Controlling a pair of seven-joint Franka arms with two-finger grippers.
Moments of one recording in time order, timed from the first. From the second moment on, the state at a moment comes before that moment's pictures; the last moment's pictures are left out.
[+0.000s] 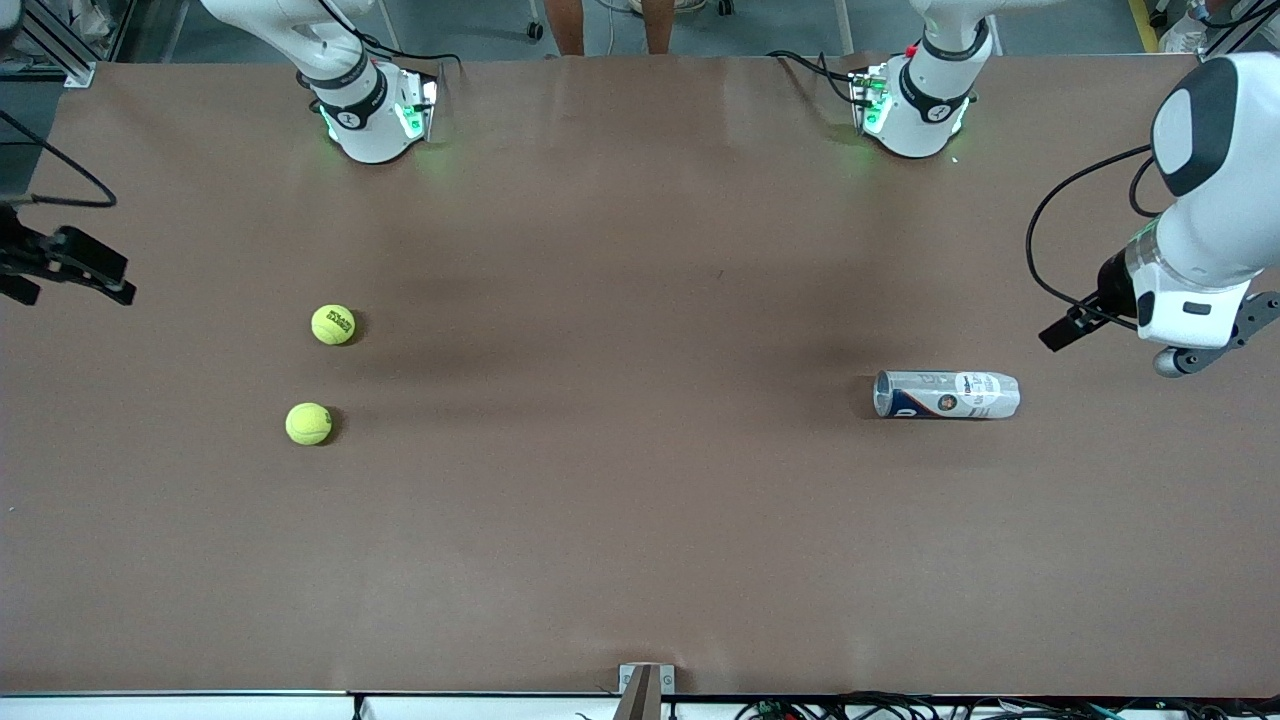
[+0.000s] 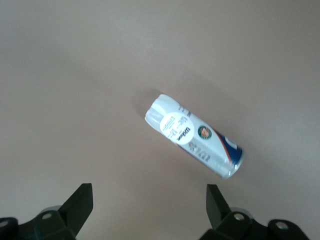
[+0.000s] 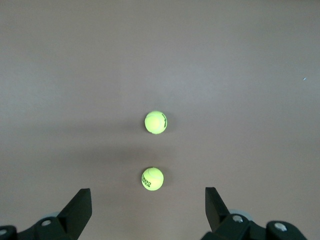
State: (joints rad) left arm 0.08 0.04 -0.13 -1.91 0.10 1.87 -0.73; right arm 0.06 0.11 -0.09 -1.44 -0.02 1.55 -0.03
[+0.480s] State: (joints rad) left arm 0.02 0.21 -0.16 -1.98 0.36 2.00 -1.42; right arm 0.08 0.24 -0.09 -1.44 -0.02 1.51 -0.03
